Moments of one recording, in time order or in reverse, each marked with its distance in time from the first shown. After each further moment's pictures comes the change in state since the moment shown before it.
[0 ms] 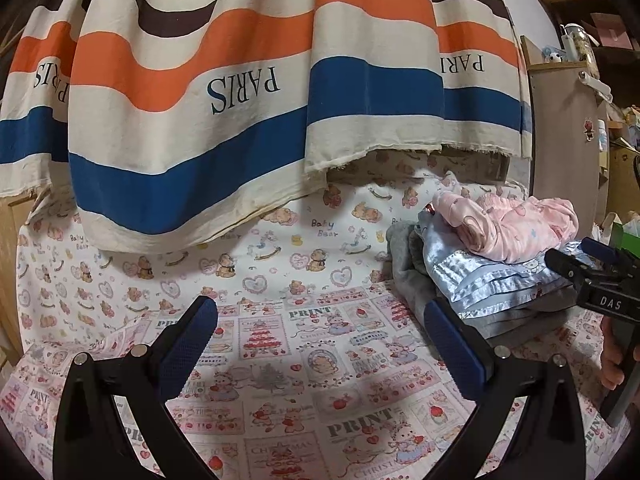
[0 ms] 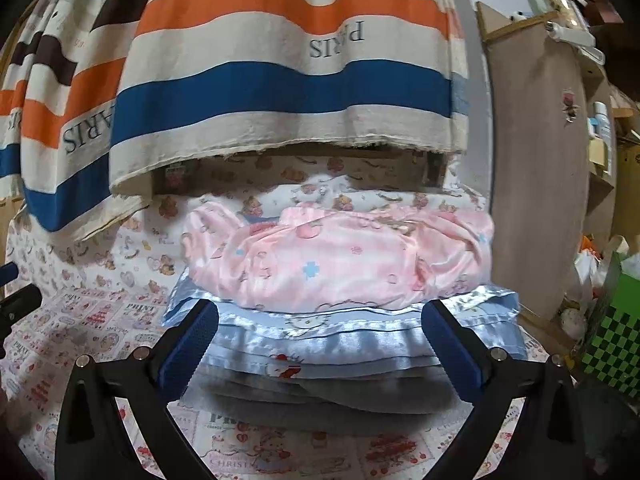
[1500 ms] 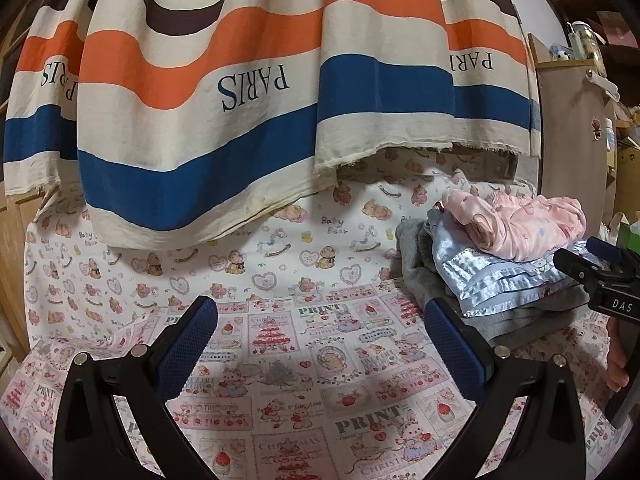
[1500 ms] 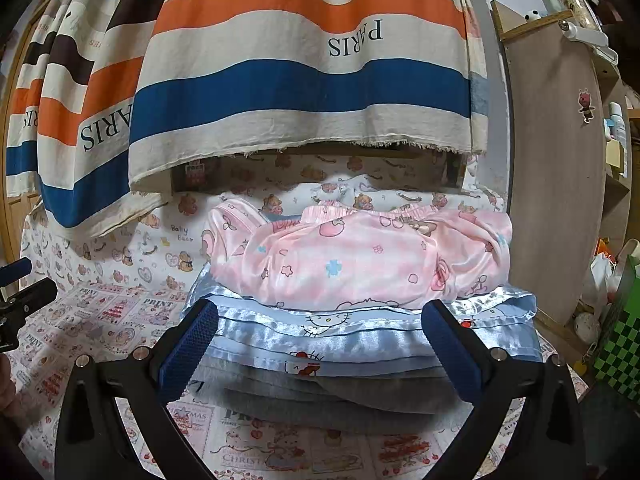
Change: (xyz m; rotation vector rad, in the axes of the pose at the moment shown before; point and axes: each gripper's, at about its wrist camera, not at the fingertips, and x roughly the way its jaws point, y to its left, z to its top) left arm 0.000 0.005 0.000 -0.006 0.010 0.033; right arm -0.001 0.001 0.000 -0.003 -0.007 0.055
